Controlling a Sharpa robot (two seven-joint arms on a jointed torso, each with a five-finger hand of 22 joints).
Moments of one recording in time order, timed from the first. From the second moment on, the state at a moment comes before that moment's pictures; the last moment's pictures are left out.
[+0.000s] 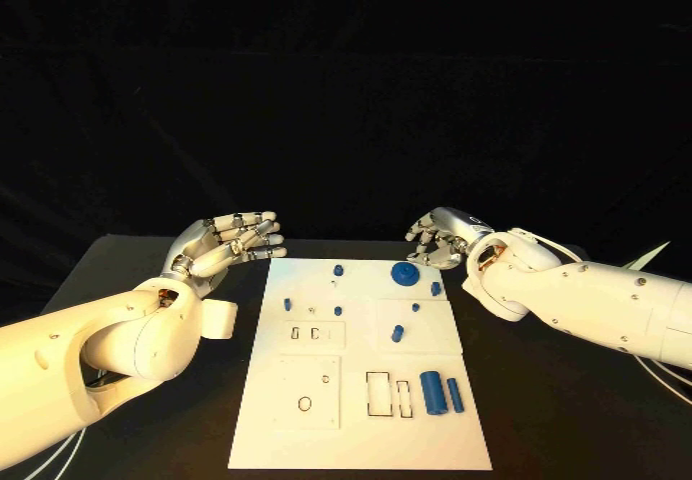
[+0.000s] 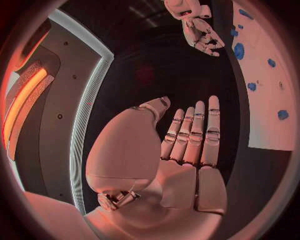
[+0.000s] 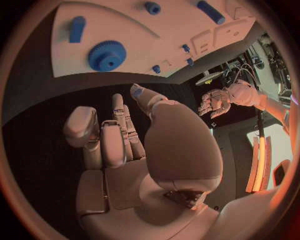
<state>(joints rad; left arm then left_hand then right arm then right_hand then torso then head) 1.24 -0.96 0.00 1.68 -0.03 -0.42 0.50 1.43 -0.12 0.41 0.17 0.19 0.83 0.21 0.17 0.13 0.93 0.20 0.07 0.05 0.95 0.15 0.19 0.21 0.15 0.95 0.24 0.26 0.10 1.35 -0.76 -0.12 1.32 -1.28 -0.48 -0.14 1.33 -0.24 0.44 0.08 0.13 0.92 0.15 0.12 0.38 1.17 0.09 0.35 0.23 1.46 -0.01 1.36 1.13 0.11 1.37 0.09 1.13 1.11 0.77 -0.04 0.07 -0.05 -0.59</state>
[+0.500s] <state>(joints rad) 1.24 -0.97 0.00 1.67 -0.03 -0.42 0.50 1.43 -0.12 0.41 0.17 0.19 0.83 0.21 0.17 0.13 0.93 0.20 0.07 0.05 0.95 0.15 0.19 0.21 0.15 0.95 0.24 0.26 0.10 1.35 -0.78 -0.12 1.29 -1.21 -0.34 -0.17 1.43 -0.22 0.16 0.27 0.13 0.84 0.15 0.28 0.43 1.23 0.09 1.29 1.22 1.46 -0.01 1.51 1.30 0.08 1.44 0.10 1.35 1.30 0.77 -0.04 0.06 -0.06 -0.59</state>
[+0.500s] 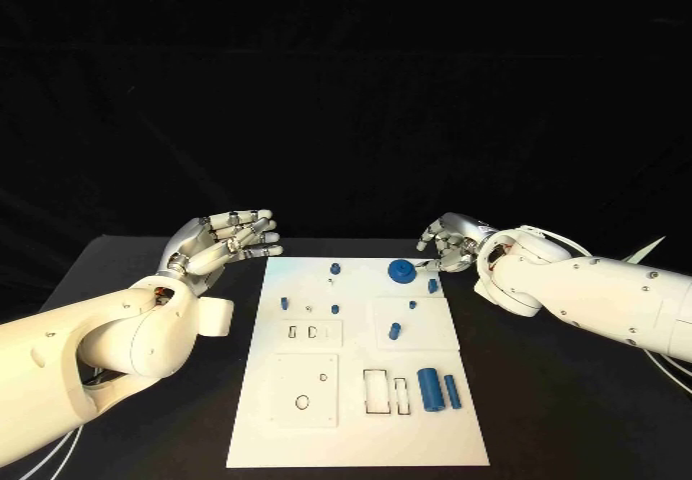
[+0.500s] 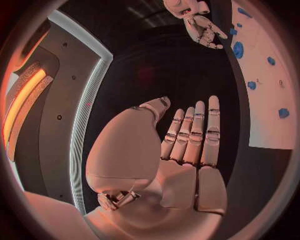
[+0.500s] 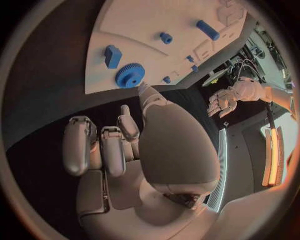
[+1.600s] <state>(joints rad) 1.24 -0.96 0.00 1.66 -0.03 -0.42 0.50 1.43 -0.12 0.41 0.17 0.19 0.83 0.21 0.17 0.13 0.93 0.20 0.07 0.05 0.95 0.15 0.19 0.22 0.15 0.95 0.24 0.26 0.10 1.32 -0.66 -0.12 1.17 -1.21 -0.33 -0.19 1.45 -0.20 0.16 0.27 0.13 0.80 0.16 0.31 0.43 1.35 0.09 1.38 1.29 1.47 0.00 1.54 1.30 0.06 1.45 0.11 1.44 1.30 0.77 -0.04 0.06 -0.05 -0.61</state>
